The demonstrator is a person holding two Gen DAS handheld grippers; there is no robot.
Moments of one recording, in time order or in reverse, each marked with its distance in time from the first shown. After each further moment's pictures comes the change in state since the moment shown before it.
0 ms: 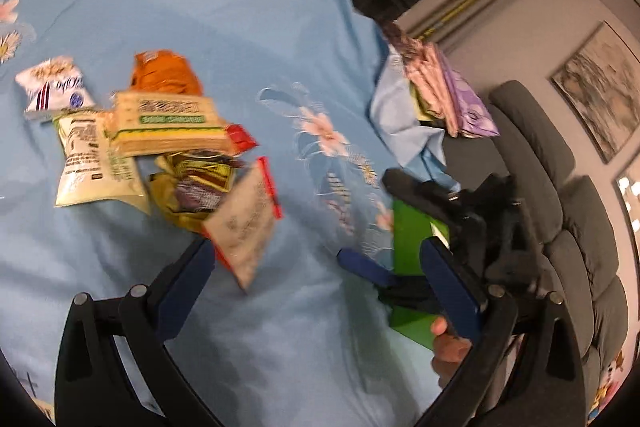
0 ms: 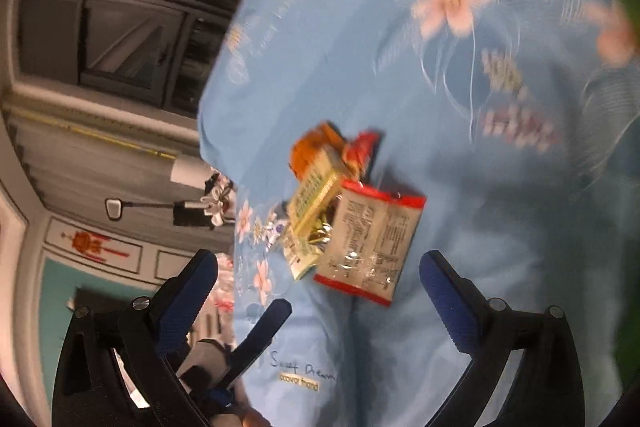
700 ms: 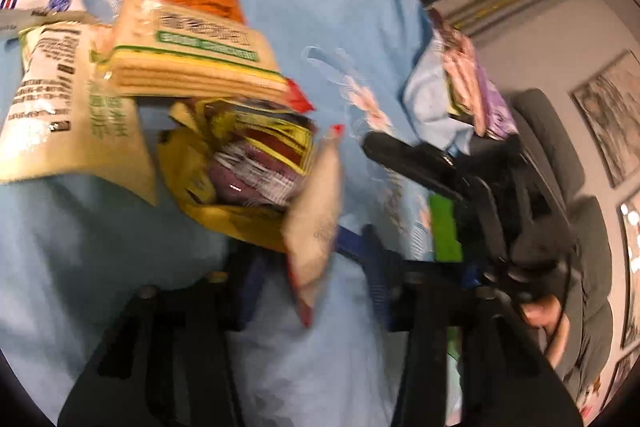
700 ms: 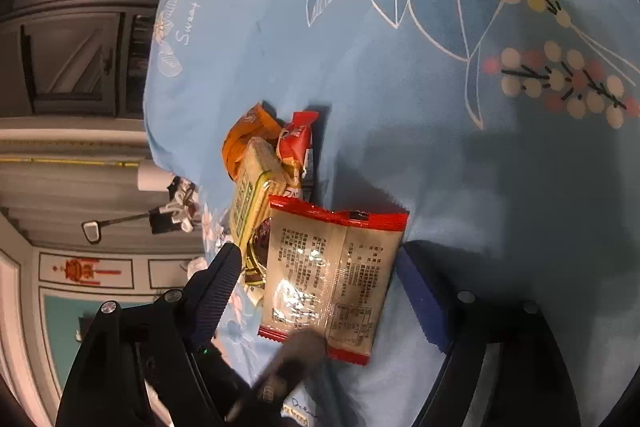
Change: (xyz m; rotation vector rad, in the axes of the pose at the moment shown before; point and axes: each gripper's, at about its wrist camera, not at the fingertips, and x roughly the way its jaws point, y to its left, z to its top) left arm 0.047 0.062 -0.012 -0.143 0.085 -0.015; right arm 0.038 -0.019 0.006 0.058 0.077 -0.007
